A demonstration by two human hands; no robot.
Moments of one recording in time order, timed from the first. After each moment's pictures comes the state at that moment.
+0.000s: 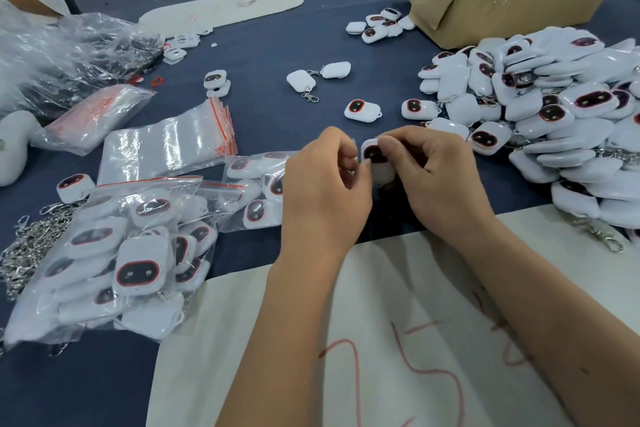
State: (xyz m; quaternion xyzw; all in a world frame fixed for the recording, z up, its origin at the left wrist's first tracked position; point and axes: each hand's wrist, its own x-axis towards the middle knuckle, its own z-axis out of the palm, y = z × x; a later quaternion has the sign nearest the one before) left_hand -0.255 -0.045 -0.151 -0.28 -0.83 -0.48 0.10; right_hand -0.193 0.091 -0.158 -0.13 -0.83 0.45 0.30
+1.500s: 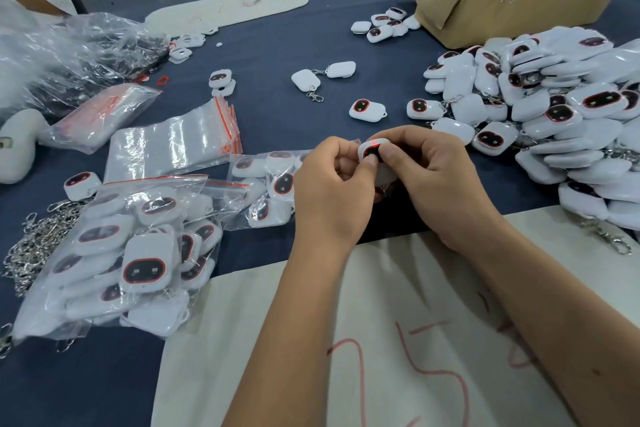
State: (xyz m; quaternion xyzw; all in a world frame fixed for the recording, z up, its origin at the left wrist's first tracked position) left_hand -0.248 -0.039 -0.149 -0.14 -0.74 -0.65 -0.10; right_hand -0.196 0.087 -0.159 -0.09 -0.78 0.57 0.24
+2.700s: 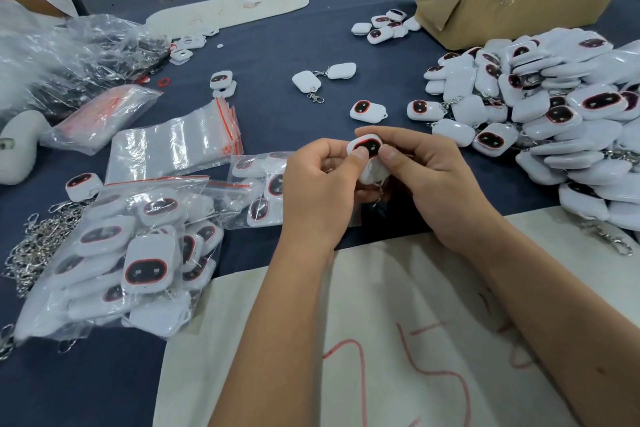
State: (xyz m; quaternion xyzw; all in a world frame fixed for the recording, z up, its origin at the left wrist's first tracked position) left_hand -0.253 -0.048 -0.142 -0.10 -0.68 -0.72 -0.14; right_hand -0.194 0.085 -0.158 -0.07 -0.73 0.65 0.19
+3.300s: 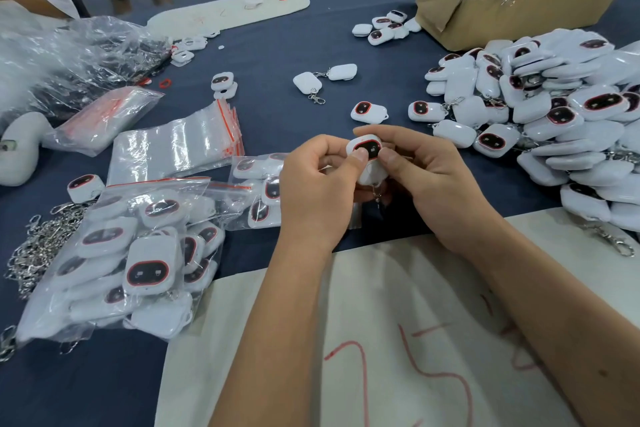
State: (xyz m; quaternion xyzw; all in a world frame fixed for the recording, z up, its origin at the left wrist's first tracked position) left_hand -0.257 -0.051 -0.143 -0.13 -0.69 -0.70 -0.11; right_hand -0.193 0.084 -0.156 -0.03 -0.75 0.64 0.18
